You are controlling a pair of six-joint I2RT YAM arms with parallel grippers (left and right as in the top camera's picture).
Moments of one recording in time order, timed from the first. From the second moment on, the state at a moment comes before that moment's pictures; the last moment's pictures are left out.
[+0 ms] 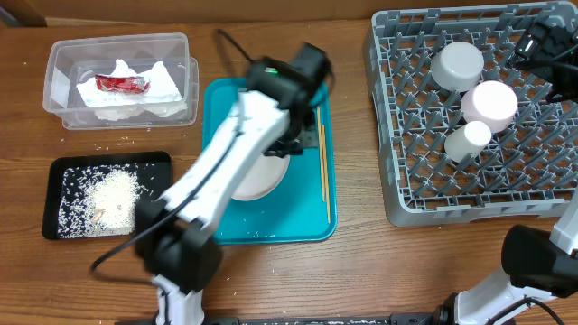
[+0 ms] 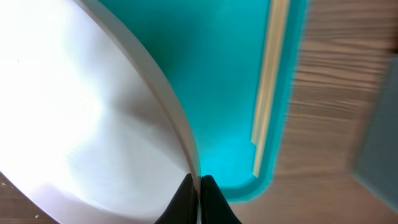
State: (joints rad) left arm -0.58 2.02 1.94 -1.44 -0.04 -0.66; right arm -0.25 1.85 2.43 -1.64 0.00 0.28
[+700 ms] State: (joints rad) left arm -0.55 2.21 2.05 -1.44 0.01 -0.59; right arm -0.25 1.85 2.43 -1.51 -0.21 0.29
